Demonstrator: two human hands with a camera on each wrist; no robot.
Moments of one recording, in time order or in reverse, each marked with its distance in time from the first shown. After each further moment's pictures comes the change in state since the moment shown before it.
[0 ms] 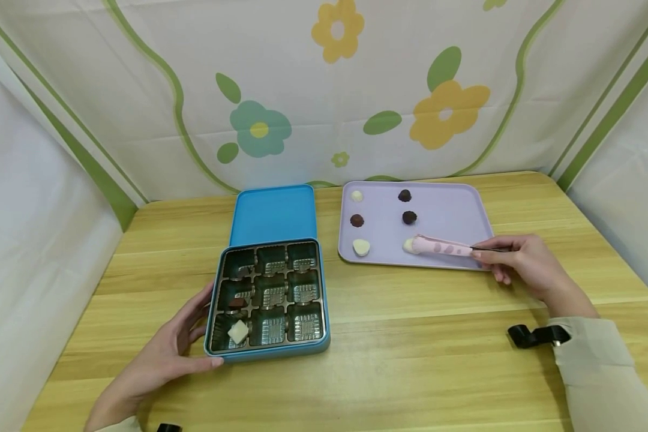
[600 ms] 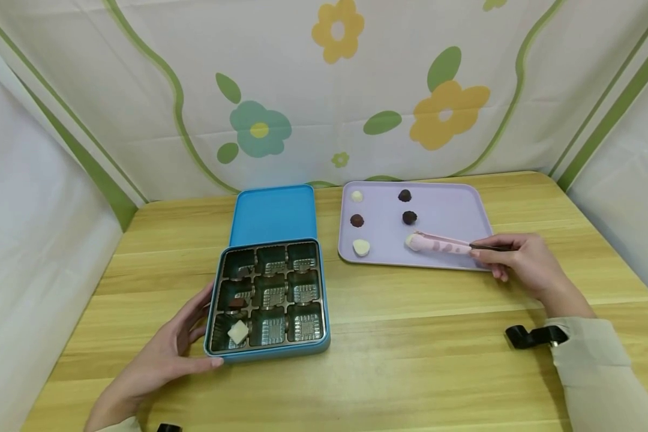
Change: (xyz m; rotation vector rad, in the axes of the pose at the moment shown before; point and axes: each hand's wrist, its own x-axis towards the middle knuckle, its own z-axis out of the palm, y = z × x) left_hand 0.000 -0.001 0.000 -0.005 -0.002 0.008; right_hand -0.001 -0.002 0.006 -0.034 0.051 -0.050
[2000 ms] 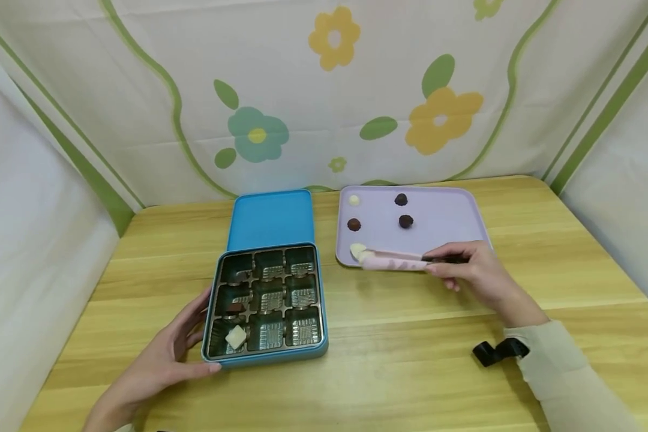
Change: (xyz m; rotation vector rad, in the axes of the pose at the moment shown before) left_hand 0.000 0.001 -0.001 -0.007 -0.014 -0.001; right_hand -0.007 -0.036 0.068 0.321 -0.223 -0.194
